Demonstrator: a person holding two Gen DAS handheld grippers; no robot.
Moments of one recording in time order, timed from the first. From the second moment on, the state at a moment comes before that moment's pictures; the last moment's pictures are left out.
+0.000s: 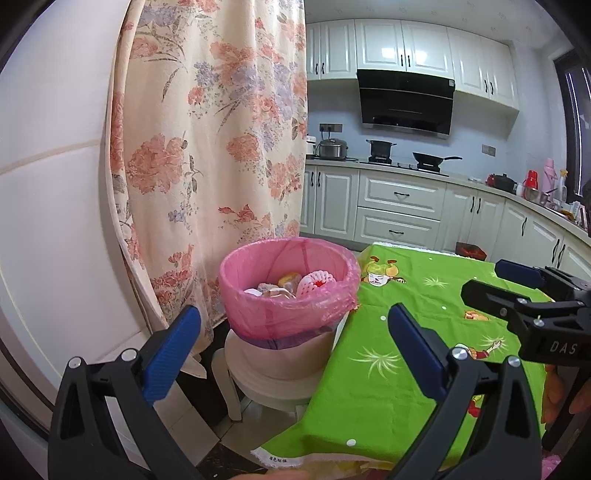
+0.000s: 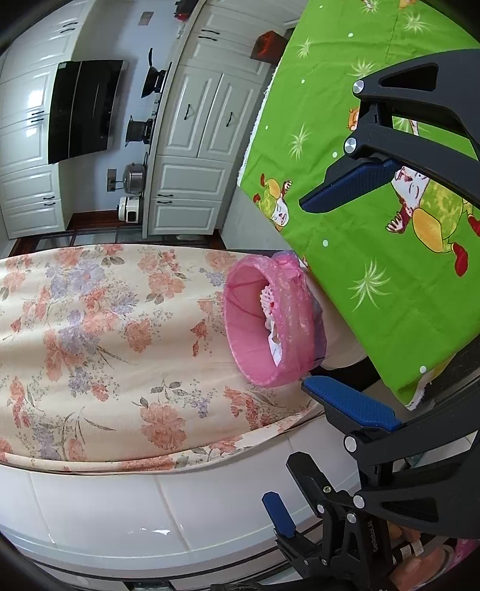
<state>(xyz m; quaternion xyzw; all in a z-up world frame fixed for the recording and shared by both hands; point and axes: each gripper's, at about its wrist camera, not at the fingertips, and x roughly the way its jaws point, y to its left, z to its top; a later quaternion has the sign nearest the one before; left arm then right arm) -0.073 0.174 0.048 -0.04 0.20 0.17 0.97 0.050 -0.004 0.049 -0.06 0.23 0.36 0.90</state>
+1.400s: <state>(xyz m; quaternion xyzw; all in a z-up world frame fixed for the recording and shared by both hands) -0.077 0.171 0.047 -0.04 0.20 0.16 0.97 0.049 -0.004 0.046 -0.06 0.23 0.36 0.90</state>
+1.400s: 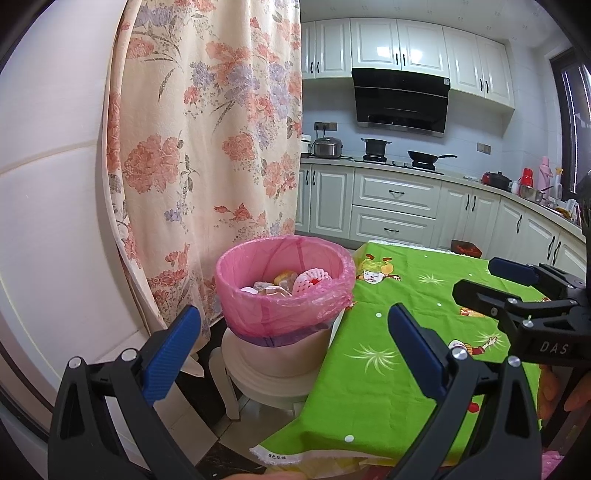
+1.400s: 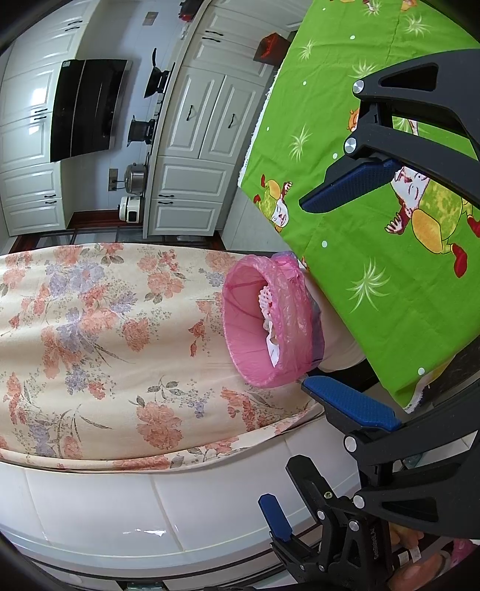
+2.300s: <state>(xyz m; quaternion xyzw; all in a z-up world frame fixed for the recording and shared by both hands) -0.078 0.171 0.046 -0.04 0.20 0.15 0.97 0.047 -0.005 0.043 -0.06 0.23 0.36 0.90</state>
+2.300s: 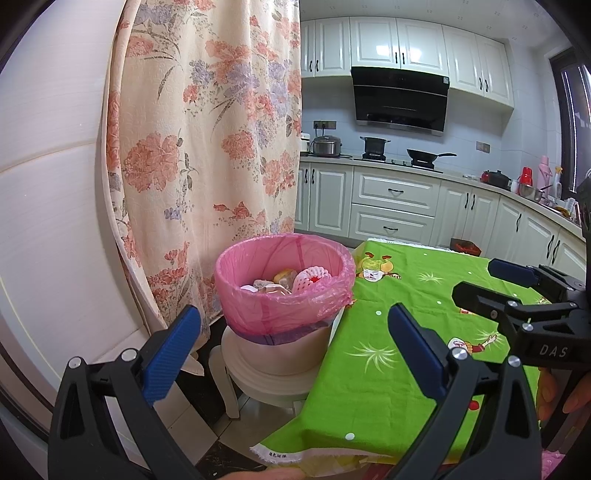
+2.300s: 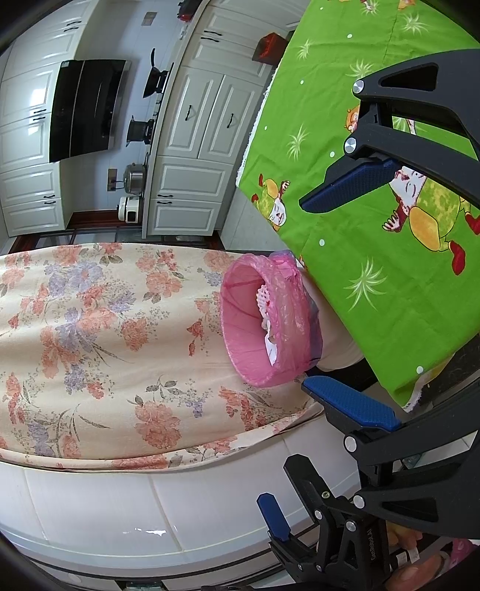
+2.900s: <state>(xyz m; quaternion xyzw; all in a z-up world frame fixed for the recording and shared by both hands) -0.078 0.172 0.044 -0.04 0.20 0.15 0.97 0.046 -0.005 0.042 -0.06 0.23 0.36 0.90</state>
